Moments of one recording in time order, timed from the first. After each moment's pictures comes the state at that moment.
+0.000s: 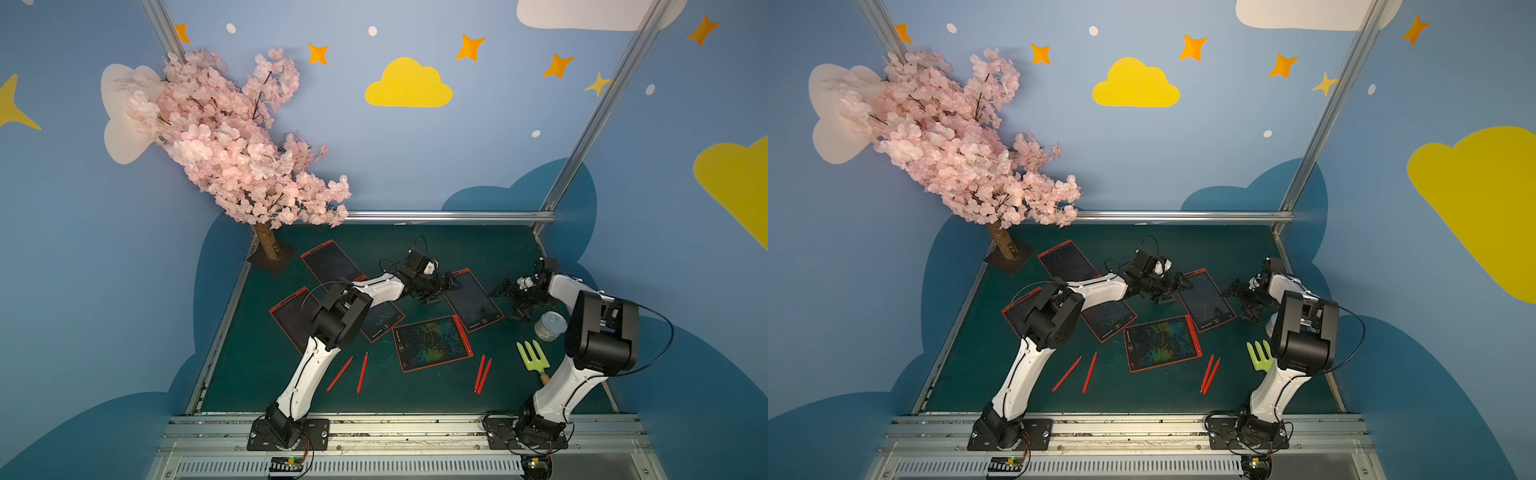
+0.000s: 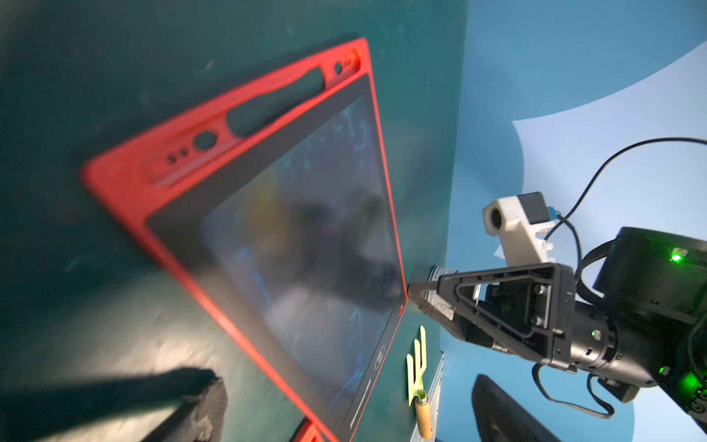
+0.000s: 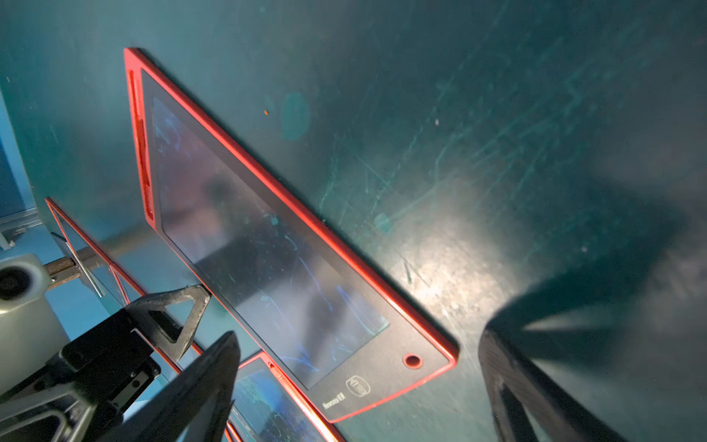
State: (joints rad) left arm -0.68 2.40 1.76 -0.03 0.63 -1.00; right arm -0.20 1.82 1.13 -0.67 -0.49 0.42
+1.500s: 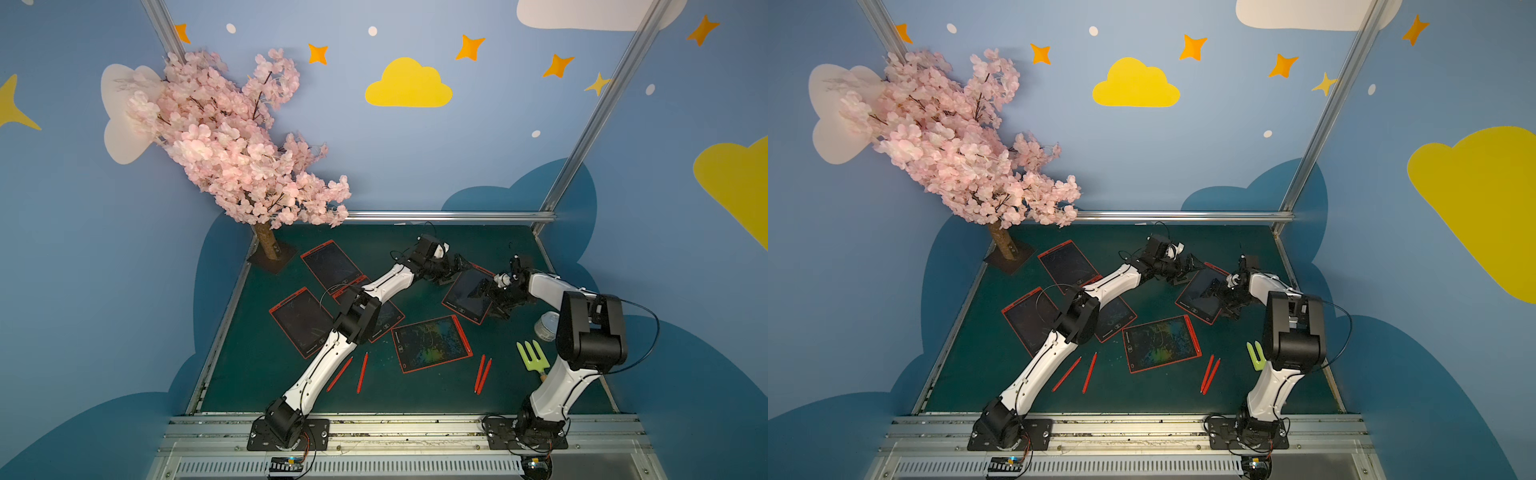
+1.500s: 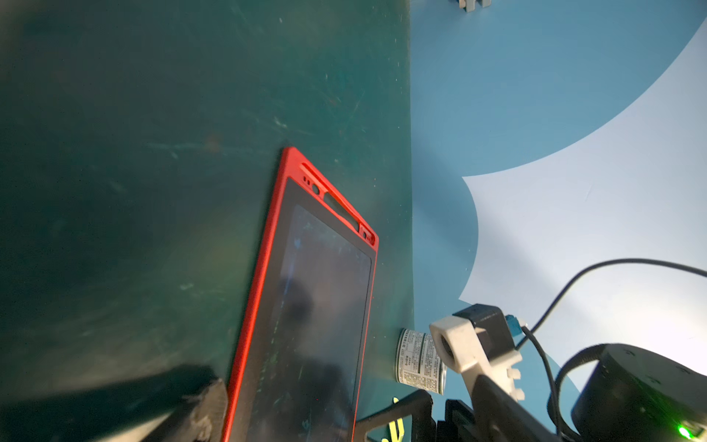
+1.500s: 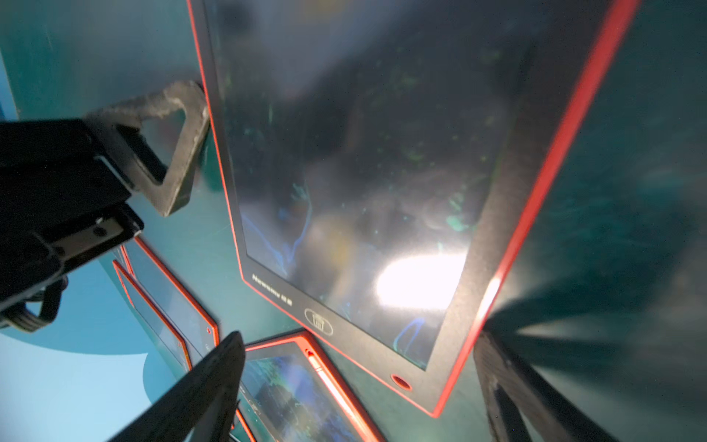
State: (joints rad) left arm -0.64 2.81 2.47 -0.20 0.68 -1.01; right arm 0.00 1.82 1.11 -0.62 -0.52 0.49
